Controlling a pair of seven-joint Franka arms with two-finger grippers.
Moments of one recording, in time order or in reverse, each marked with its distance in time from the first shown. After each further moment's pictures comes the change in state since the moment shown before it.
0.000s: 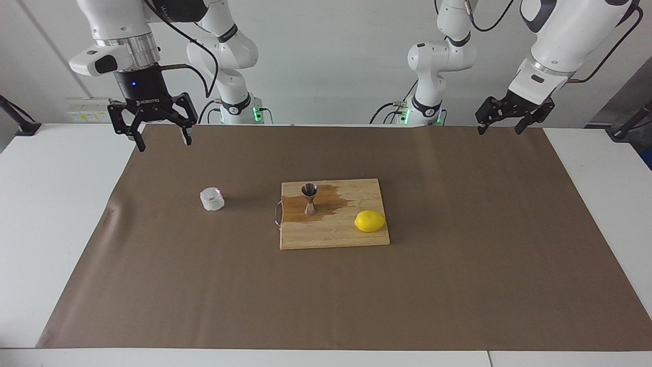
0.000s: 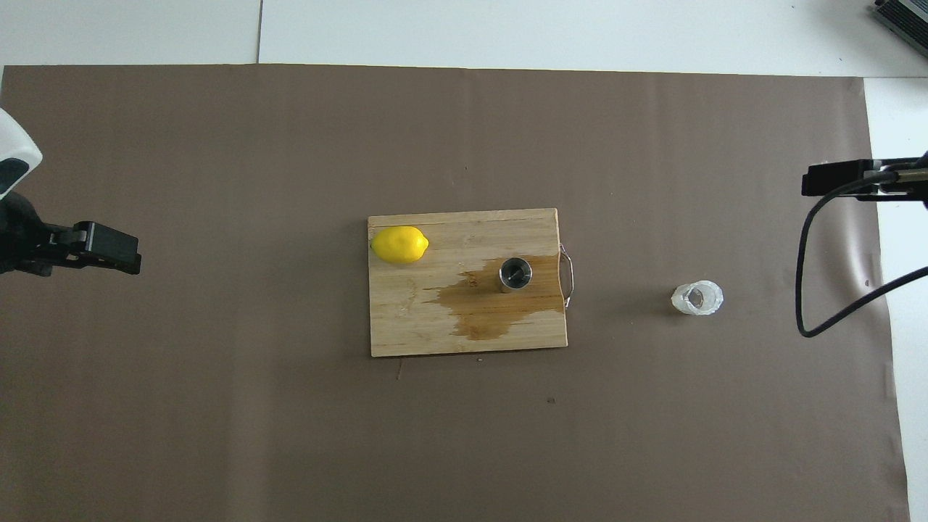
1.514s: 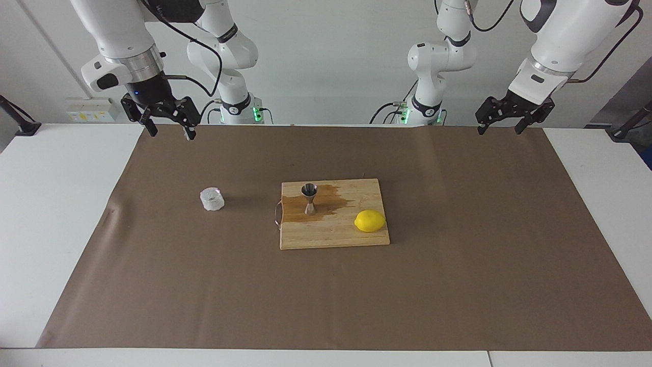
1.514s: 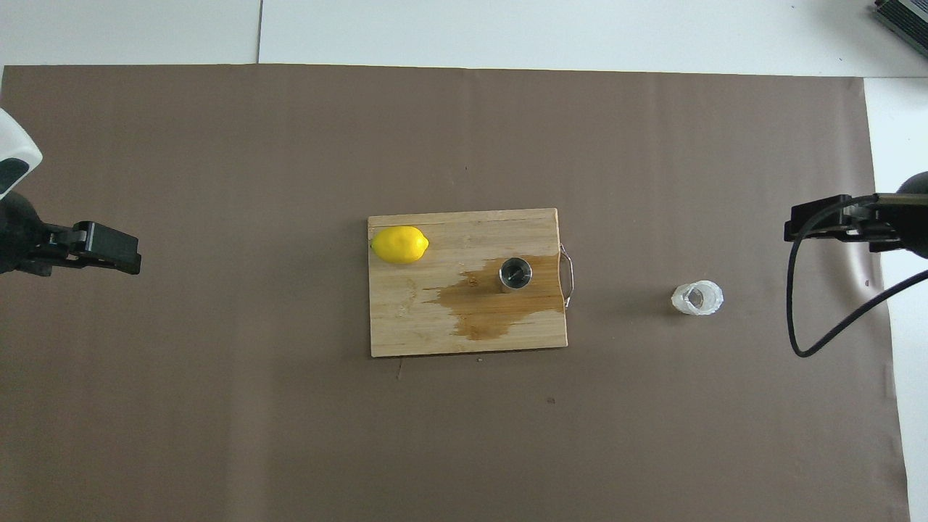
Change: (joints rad) left arm 0.000 0.000 0.000 0.000 0.000 0.000 0.000; right arm -0.031 -0.002 -0.004 -0.053 0.070 -0.103 -0.002
